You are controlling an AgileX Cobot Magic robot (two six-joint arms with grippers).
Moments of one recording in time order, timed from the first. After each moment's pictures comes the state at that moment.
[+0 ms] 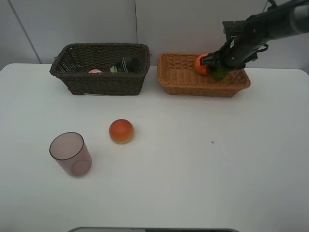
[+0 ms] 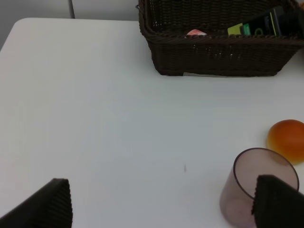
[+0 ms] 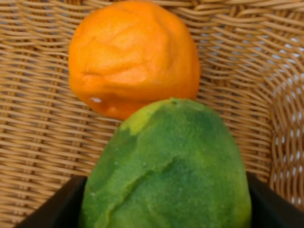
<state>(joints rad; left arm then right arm) -0.03 -0.01 -0.50 -0.02 1.07 -0.05 0.19 2.07 -1.41 -0.27 0.38 0.28</state>
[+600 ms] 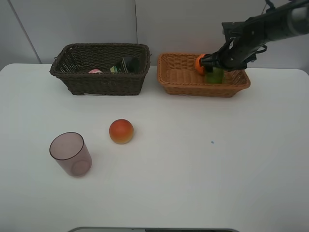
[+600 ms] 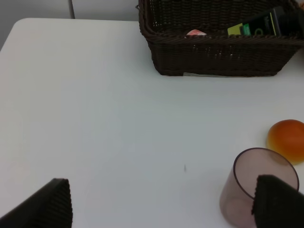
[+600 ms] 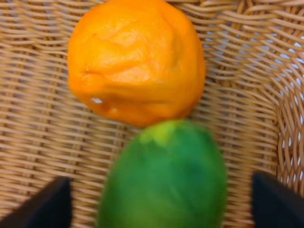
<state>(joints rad) -0.03 -0.01 -0.50 -0.02 1.07 -0.05 0.19 2.08 -1.42 -0.27 0.36 0.28</state>
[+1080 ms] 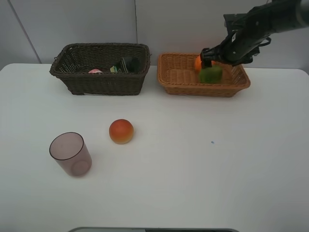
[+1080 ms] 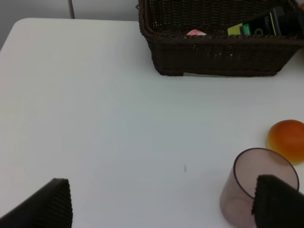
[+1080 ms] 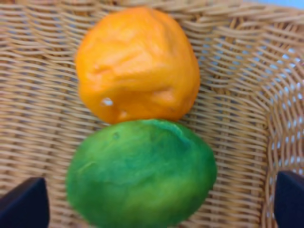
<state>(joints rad) -0.03 -0.01 -0.50 -0.02 1.07 -0.05 0.22 2.01 -1.42 -0.28 0.44 0.28</state>
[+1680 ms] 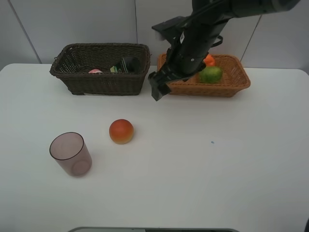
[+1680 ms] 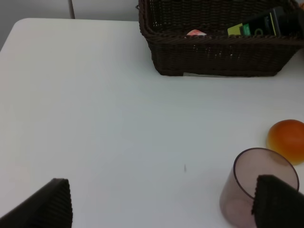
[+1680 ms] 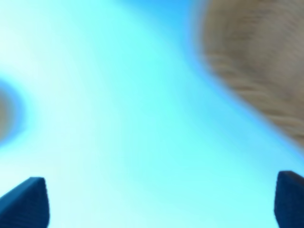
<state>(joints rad) -0.03 -0.01 -0.50 -0.02 1.07 -0.05 0.64 1.90 -1.42 -0.02 0.82 -0.15</state>
